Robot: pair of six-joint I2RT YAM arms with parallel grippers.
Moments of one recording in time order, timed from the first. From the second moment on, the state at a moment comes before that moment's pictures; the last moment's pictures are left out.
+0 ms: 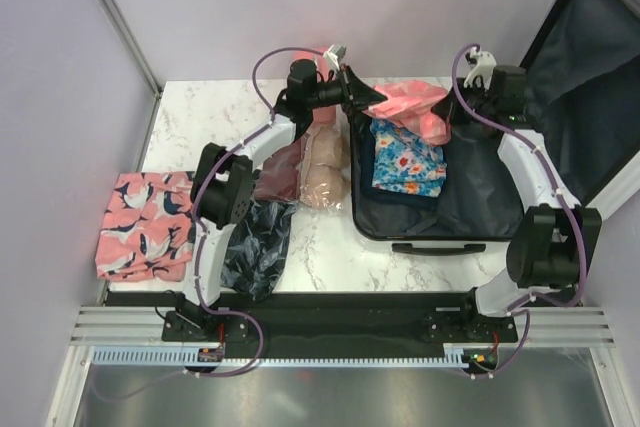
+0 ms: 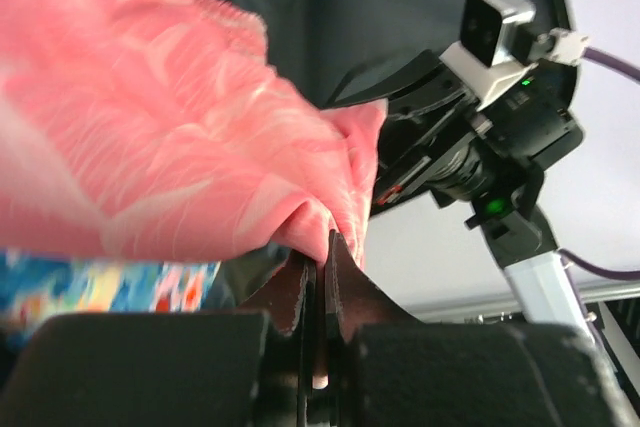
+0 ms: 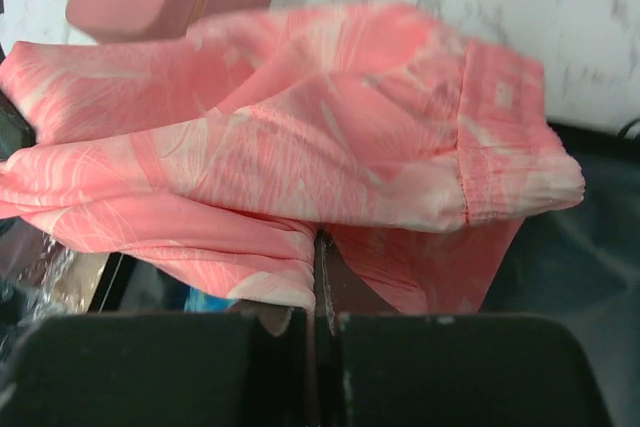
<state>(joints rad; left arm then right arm) -0.48 2.30 1.95 0.45 0.83 -1.27 -0.07 1.62 1.41 -0.25 -0.49 0.10</state>
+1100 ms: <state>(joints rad) -0.49 1.86 1.35 -0.04 0.97 -0.92 0.06 1.34 1.05 -0.51 -0.38 0.00</state>
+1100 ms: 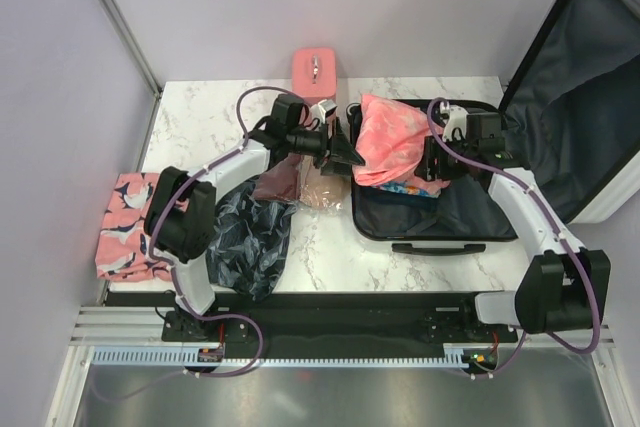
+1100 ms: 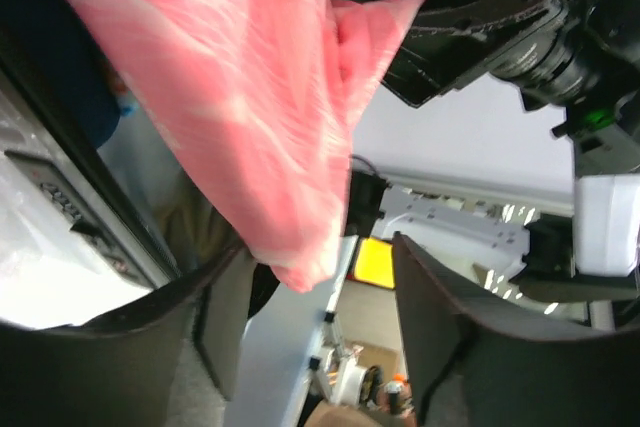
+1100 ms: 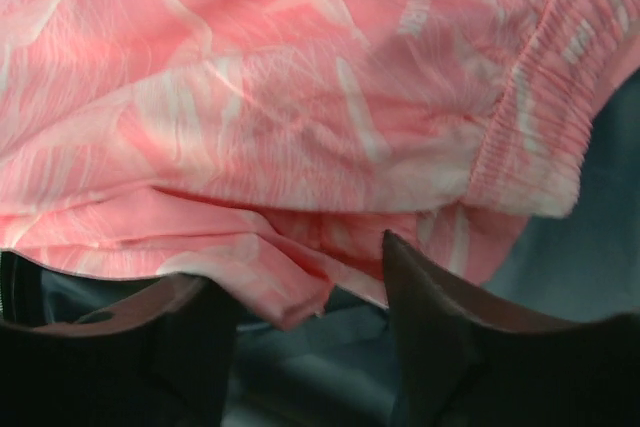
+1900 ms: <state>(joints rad) -0.51 2.12 2.11 -0.33 0.77 -0.72 0.07 1.47 1.23 -0.45 -0.23 0.11</state>
